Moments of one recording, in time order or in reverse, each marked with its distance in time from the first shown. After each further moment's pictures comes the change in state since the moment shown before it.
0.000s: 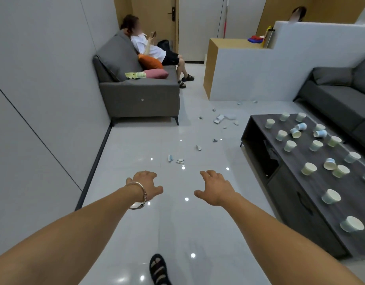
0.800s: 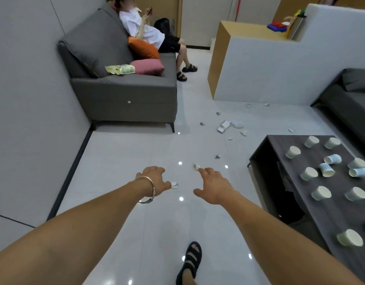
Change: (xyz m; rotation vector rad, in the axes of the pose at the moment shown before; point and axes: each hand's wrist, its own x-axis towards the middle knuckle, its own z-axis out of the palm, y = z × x) left_hand 0.434 0.069 -0.118 -0.093 -0.089 0.043; right_hand 0.423 0.077 -0.127 -0.050 -0.084 -0.052
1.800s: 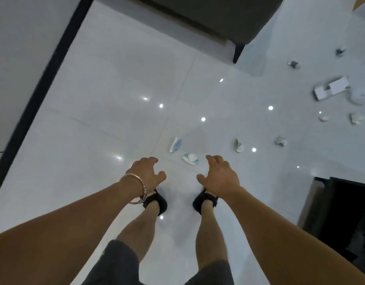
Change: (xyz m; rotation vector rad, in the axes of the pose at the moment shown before) left_hand 0.447 -0.163 0.147 -0.543 -0.308 -0.525; right_hand 0.552 0.026 0.170 -0.077 -0.472 -0.103
